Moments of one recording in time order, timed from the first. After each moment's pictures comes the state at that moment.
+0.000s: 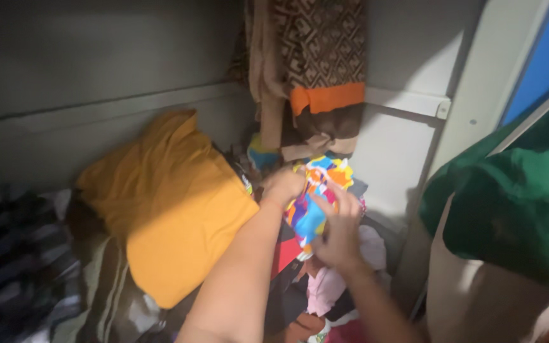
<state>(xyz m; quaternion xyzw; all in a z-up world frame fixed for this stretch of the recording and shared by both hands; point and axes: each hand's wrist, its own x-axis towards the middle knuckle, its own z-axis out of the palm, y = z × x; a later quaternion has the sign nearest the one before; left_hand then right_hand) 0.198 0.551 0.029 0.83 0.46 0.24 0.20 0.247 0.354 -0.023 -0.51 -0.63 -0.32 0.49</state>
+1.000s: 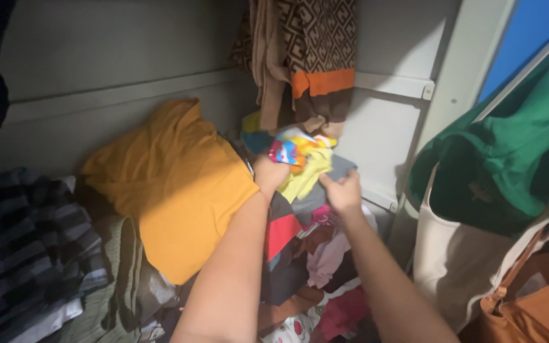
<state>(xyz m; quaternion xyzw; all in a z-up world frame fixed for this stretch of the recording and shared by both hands) 0.139 0.528 0.021 0.74 0.34 0.48 0.32 0.304 0.426 -0.059 -0.67 -0.31 -0.01 0.67</state>
